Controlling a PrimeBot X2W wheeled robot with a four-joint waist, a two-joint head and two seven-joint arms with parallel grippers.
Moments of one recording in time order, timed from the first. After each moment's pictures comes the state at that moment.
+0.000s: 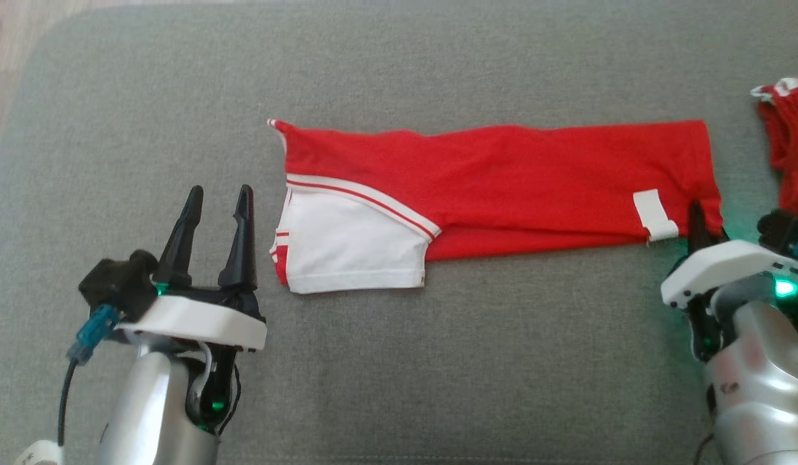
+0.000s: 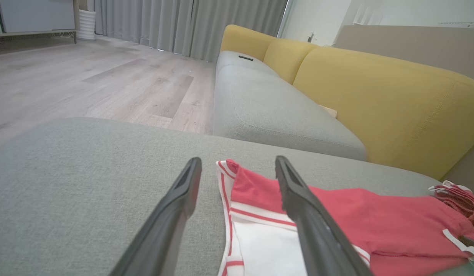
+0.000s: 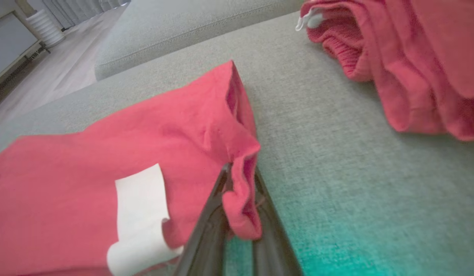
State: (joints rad) left arm -0.21 0.04 -0.12 0.23 -0.31 -0.12 -0.26; right arm -0.55 -0.13 -0.20 0.95 0.21 0.13 -0.12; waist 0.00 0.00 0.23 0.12
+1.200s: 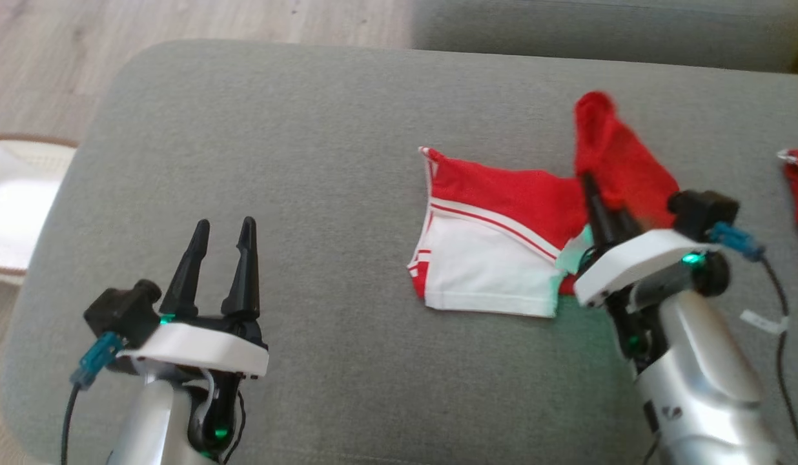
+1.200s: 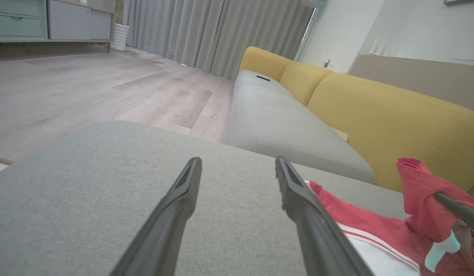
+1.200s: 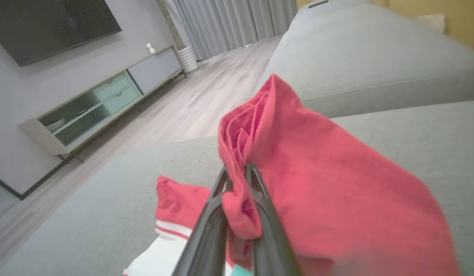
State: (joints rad) left arm -0.14 0.04 -0.13 0.23 -0.36 -0.12 -0.26; right arm -0.42 -0.07 0.13 0.54 0.39 0.13 -0.02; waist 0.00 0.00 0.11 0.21
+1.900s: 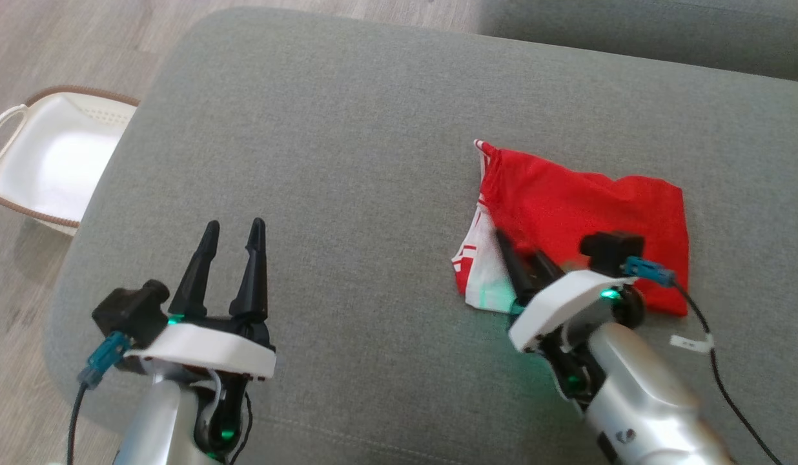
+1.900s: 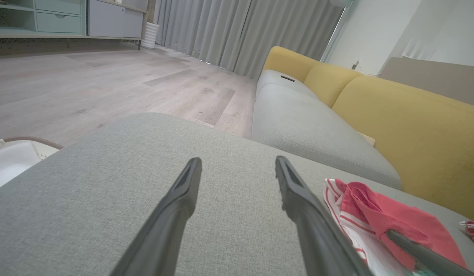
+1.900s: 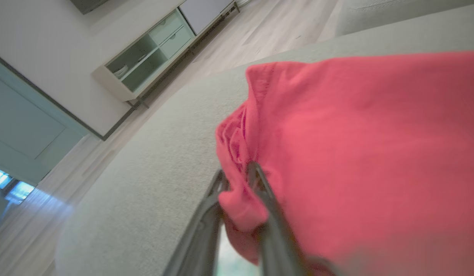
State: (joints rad) left arm -0.14 0.04 -0.15 0.23 -0.38 -0.12 -0.26; right arm -0.45 -0.07 0.49 0.72 0.66 0.13 -0.11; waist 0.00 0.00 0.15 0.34
